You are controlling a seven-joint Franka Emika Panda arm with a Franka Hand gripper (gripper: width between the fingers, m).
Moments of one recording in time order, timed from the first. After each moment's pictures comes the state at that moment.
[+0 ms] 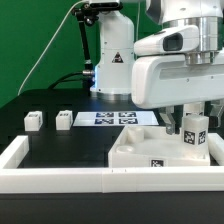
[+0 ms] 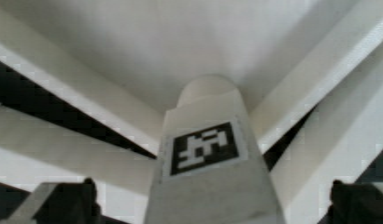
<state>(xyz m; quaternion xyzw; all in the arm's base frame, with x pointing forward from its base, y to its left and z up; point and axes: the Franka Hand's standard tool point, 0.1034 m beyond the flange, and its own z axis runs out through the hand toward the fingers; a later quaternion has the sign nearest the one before) 0.602 0.092 0.070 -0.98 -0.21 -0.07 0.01</state>
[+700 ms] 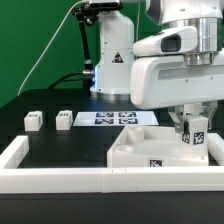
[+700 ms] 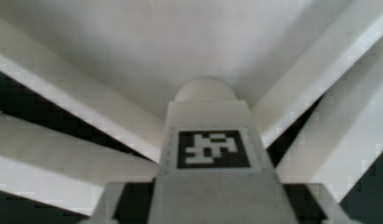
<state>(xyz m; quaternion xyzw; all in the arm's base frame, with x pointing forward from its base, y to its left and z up) 0.602 0.092 0.069 -0.98 -0.18 -0.07 0.01</state>
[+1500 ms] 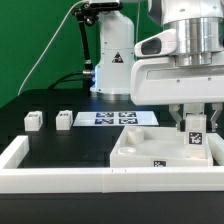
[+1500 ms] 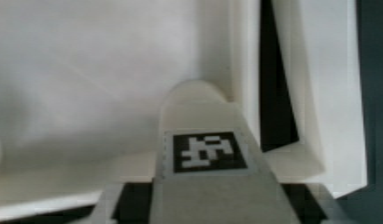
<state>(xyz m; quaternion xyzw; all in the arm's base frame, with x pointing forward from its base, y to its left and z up) 0.604 0.096 0.069 -0.97 0.22 -0.07 0.05</state>
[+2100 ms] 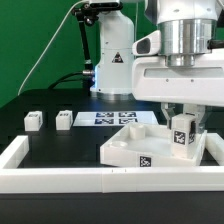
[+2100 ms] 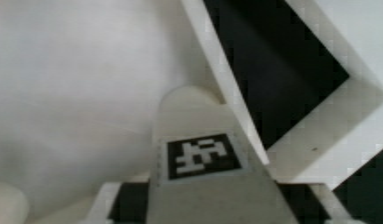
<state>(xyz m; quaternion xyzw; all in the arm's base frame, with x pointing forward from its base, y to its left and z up) 0.599 0.080 0.068 -0.91 0.40 -0.07 0.03</state>
